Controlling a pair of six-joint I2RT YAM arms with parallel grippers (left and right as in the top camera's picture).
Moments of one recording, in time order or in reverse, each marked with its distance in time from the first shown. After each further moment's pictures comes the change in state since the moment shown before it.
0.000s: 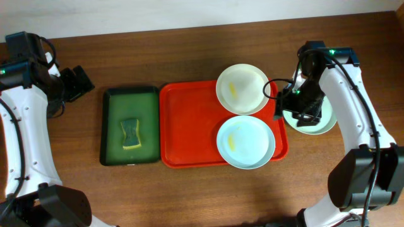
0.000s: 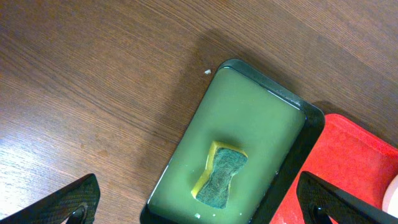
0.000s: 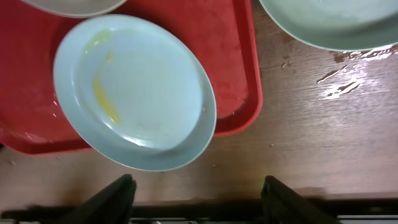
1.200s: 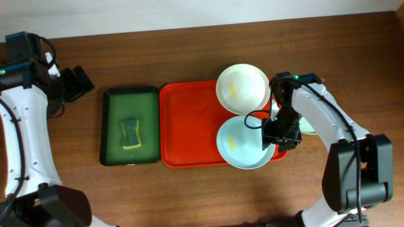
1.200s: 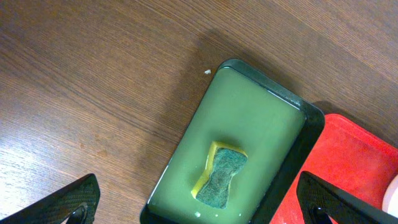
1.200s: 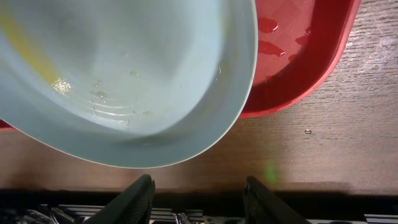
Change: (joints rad) left arm 0.000 0.000 0.000 0.000 0.000 0.000; right arm 0.143 0.000 -0.316 0.136 -0.009 0.028
